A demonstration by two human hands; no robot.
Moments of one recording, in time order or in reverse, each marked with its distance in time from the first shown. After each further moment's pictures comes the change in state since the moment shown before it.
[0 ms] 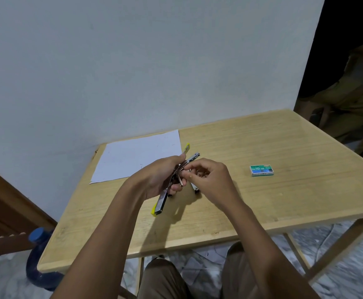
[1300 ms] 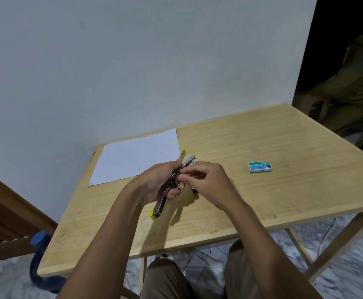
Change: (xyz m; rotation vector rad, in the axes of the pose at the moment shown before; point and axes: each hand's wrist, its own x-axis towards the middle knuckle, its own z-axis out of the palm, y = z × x) left_hand 0.005 -0.010 0.004 -0.064 0.051 -0.052; right_hand 0.001 0.013 -0.001 0.011 -0.072 0.031
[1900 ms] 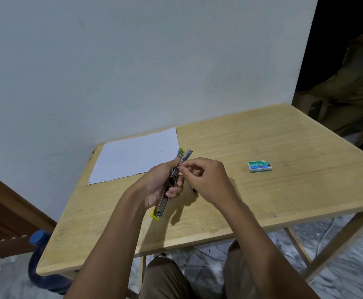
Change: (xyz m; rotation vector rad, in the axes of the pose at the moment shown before) left_hand 0.003 -0.011 0.001 -0.227 -0.040 0.023; right_hand 0.000 -0.008 0.006 -0.156 0.107 0.011
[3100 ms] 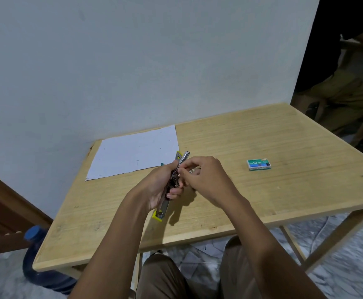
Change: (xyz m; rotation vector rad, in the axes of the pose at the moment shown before) left_hand 0.001 -0.013 0.003 -0.048 0.043 -0.001; right_hand -0.002 -0.017 -0.006 -0.136 -0.146 0.132
